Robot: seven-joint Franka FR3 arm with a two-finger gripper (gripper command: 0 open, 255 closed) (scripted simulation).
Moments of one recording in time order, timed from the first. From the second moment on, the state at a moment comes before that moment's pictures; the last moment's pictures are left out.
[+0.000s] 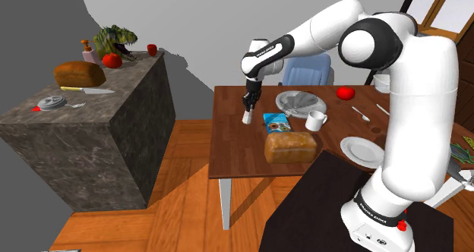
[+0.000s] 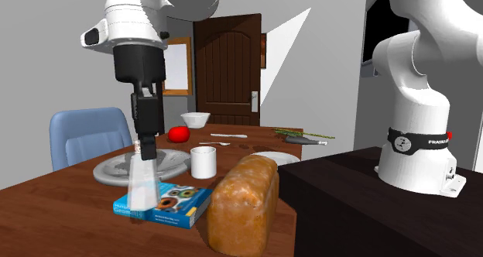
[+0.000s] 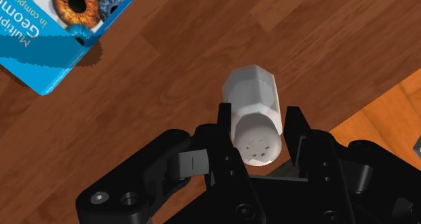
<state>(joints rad) -0.08 0.42 -0.11 -1.82 0.17 2.22 -0.34</state>
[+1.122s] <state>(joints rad) -0.19 0.11 -0.20 -2.21 0.14 2.28 -0.53</state>
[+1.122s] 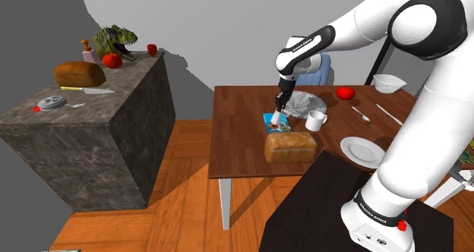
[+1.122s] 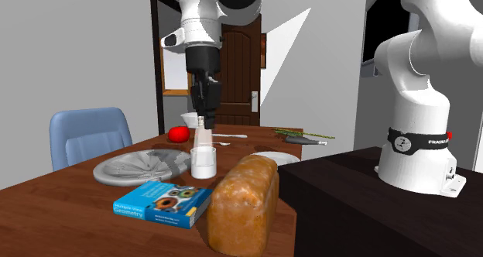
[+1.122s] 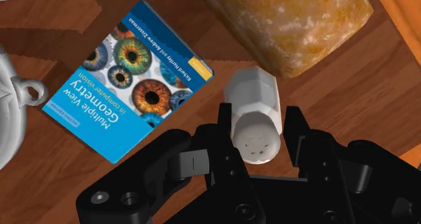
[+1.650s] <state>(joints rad) -0.28 -0.04 -0.29 -2.39 0.09 2.30 -0.68</state>
